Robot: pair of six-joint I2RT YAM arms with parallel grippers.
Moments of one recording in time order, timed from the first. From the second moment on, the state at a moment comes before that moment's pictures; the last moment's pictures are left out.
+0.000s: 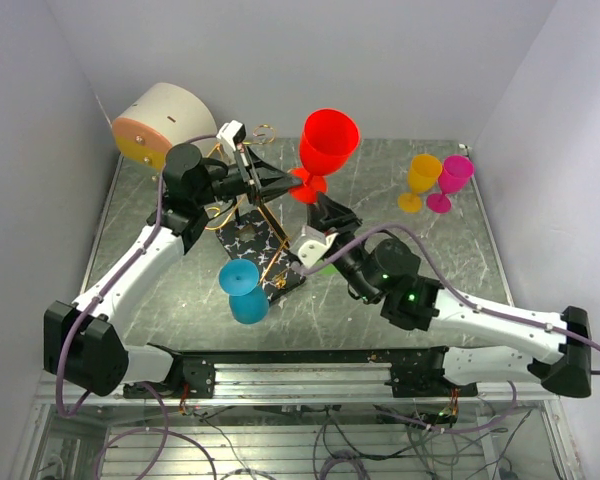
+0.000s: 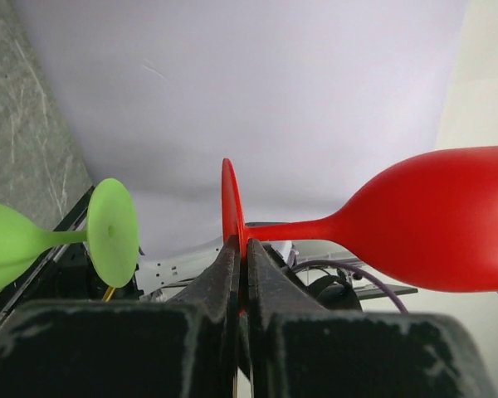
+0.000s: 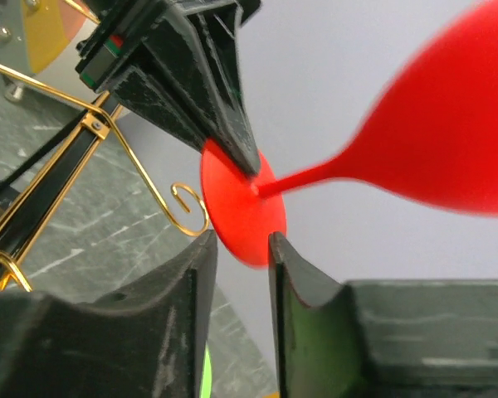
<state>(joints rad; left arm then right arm) -0.40 1.31 1.11 0.31 0.84 -1.51 1.18 1.13 0.93 0.40 0.48 -1.09</state>
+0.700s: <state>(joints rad) -0.30 0.96 1.06 -0.01 0.42 -0.96 0.96 1.08 1.21 -0.12 0.72 -0.44</state>
